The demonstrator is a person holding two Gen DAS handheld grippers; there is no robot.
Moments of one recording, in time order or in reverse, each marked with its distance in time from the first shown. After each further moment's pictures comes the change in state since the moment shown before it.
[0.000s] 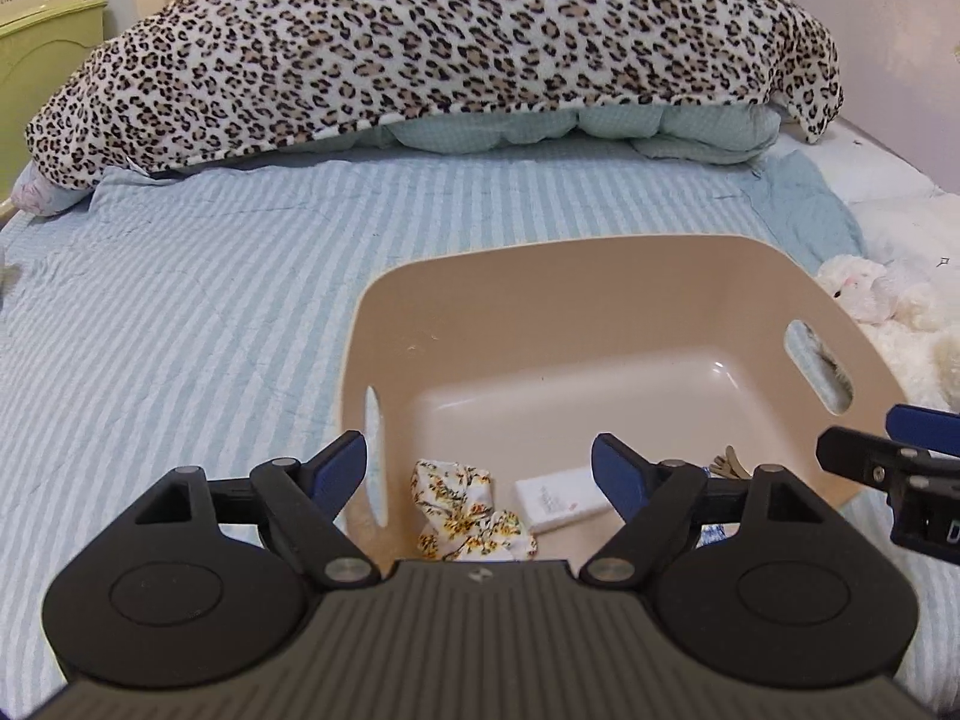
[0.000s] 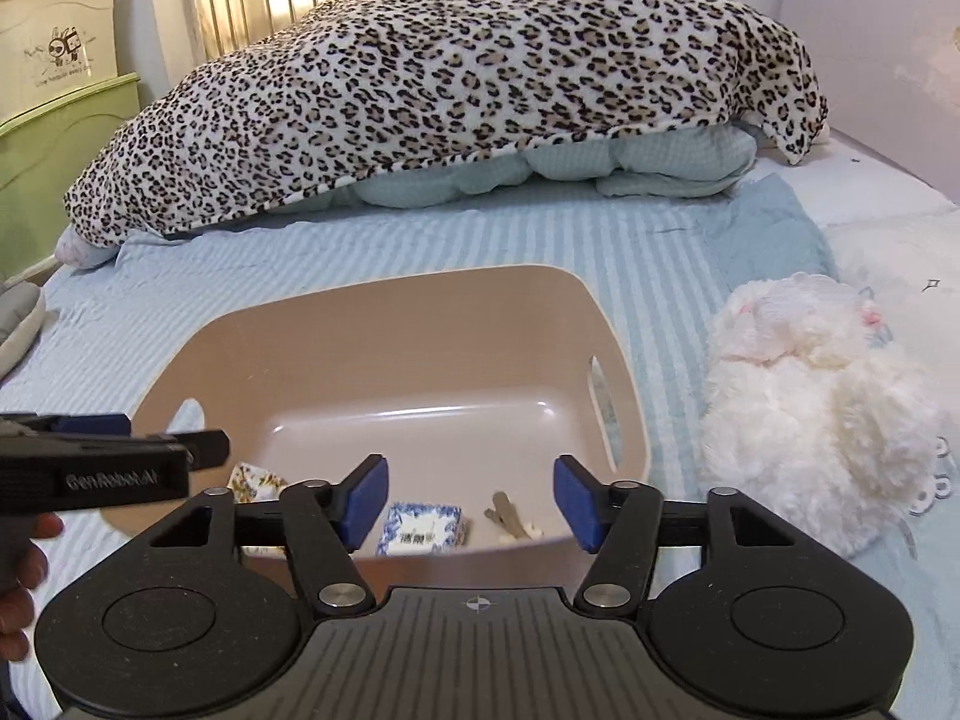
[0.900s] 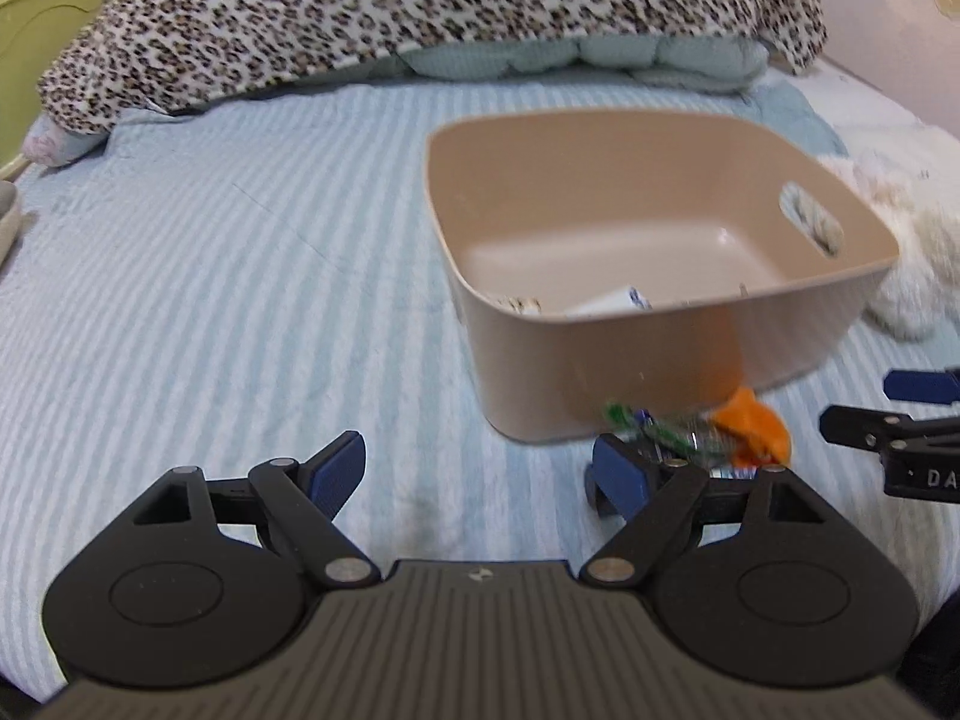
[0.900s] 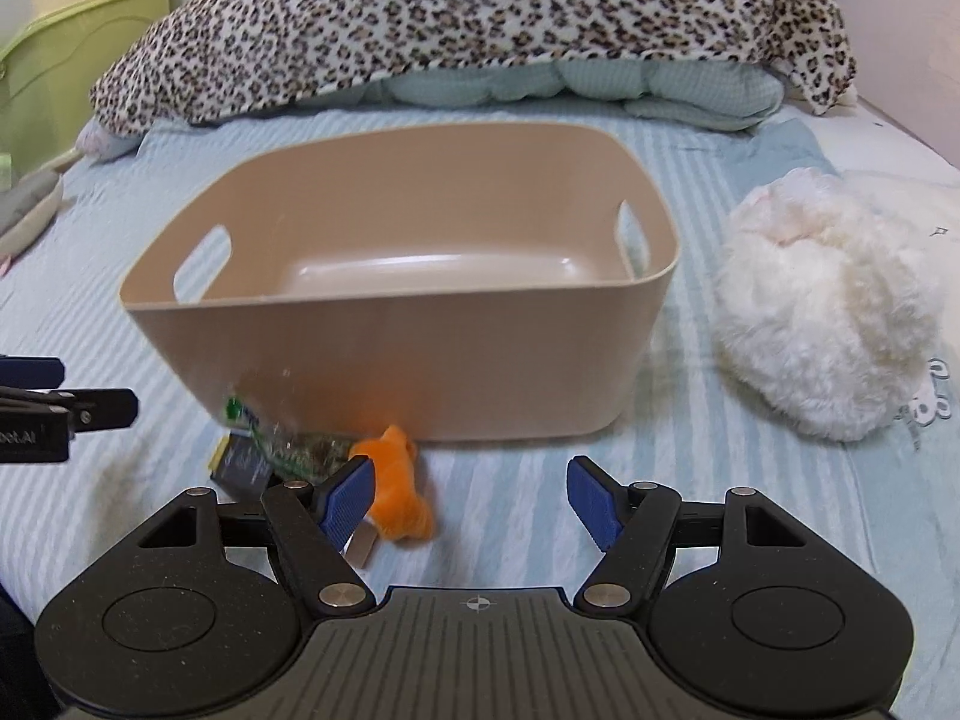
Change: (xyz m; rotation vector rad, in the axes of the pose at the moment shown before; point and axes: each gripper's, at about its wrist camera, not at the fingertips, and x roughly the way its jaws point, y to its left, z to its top) left arm -0.032 0.035 -0.080 0.044 0.109 -0.020; right arm -0.007 0.015 -0.068 -0.097 0.156 0.002
